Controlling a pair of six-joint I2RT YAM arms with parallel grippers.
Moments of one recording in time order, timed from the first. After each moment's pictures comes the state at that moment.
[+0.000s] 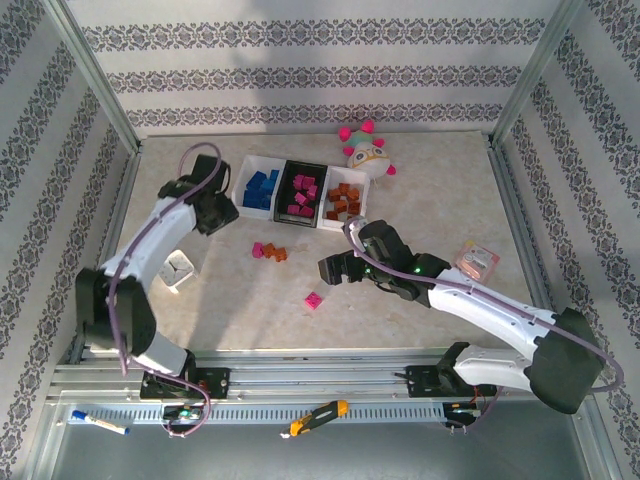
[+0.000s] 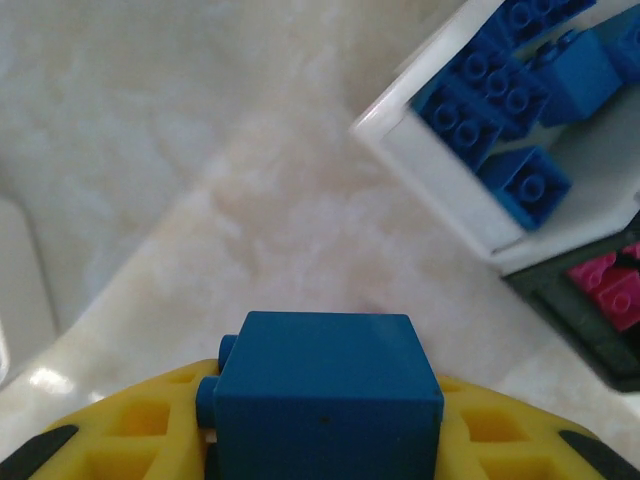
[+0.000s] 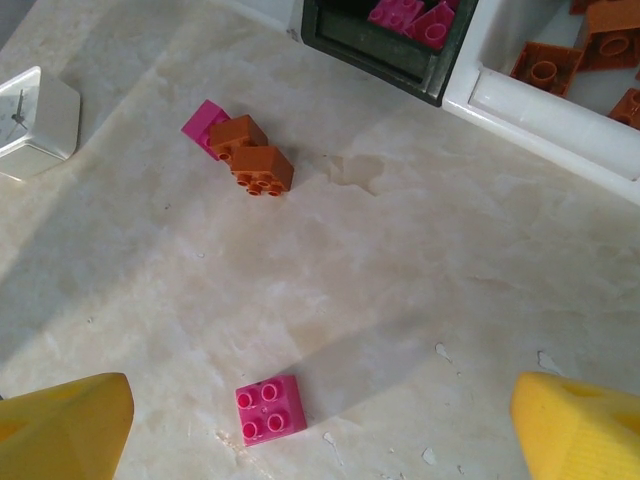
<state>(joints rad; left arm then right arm) -0.18 1.58 1.33 -0.88 -0.10 -0.78 0.76 1.19 0.78 -0.31 -0.07 0.42</state>
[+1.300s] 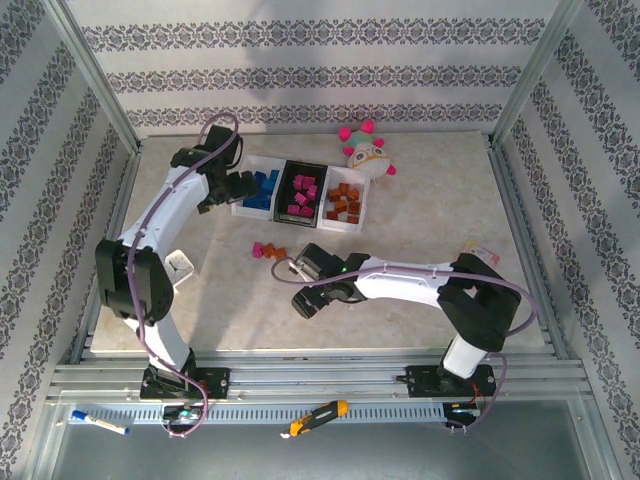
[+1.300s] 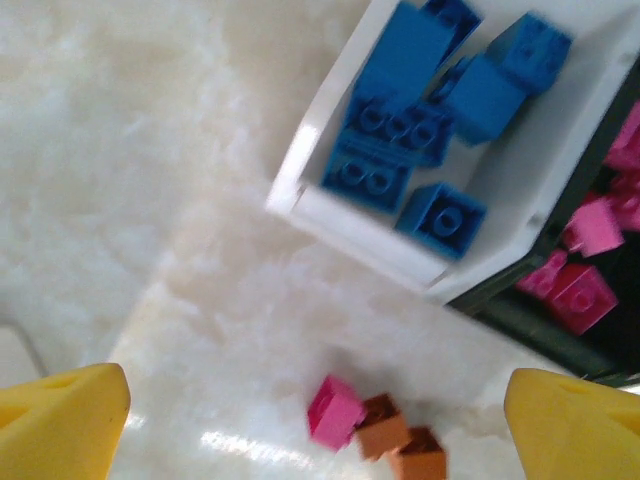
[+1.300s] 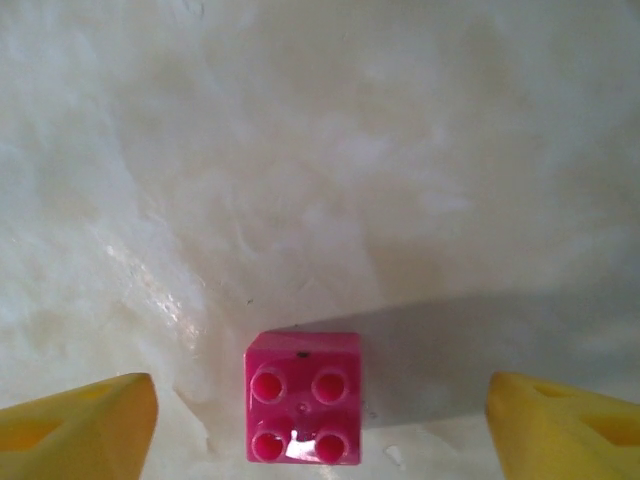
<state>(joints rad) -0.21 1.73 1.60 -1.04 -0.12 -0.58 0.99 1.70 1.00 -0.46 0.00 0.21</state>
